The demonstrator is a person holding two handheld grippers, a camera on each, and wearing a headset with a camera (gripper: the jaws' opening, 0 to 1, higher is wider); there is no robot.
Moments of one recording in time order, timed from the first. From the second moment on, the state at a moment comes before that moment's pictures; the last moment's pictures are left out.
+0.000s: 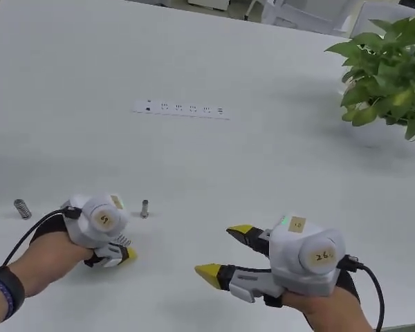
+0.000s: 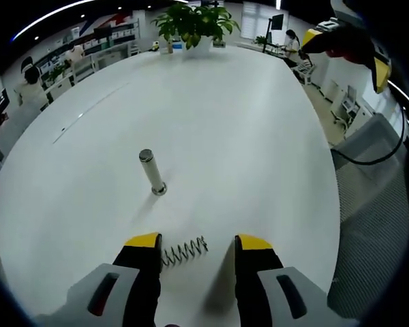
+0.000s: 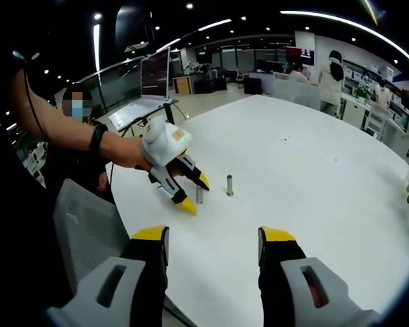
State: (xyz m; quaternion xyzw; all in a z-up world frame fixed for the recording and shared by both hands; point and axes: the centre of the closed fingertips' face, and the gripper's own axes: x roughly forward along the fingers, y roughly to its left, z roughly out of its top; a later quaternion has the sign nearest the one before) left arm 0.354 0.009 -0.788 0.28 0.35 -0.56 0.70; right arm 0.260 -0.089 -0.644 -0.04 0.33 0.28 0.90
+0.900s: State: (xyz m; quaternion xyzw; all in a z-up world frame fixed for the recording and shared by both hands) left arm 0.324 0.100 -0.787 0.16 0.39 -0.39 0.82; right arm 0.256 -0.087 -0.646 -0.04 0.33 0.29 0.90
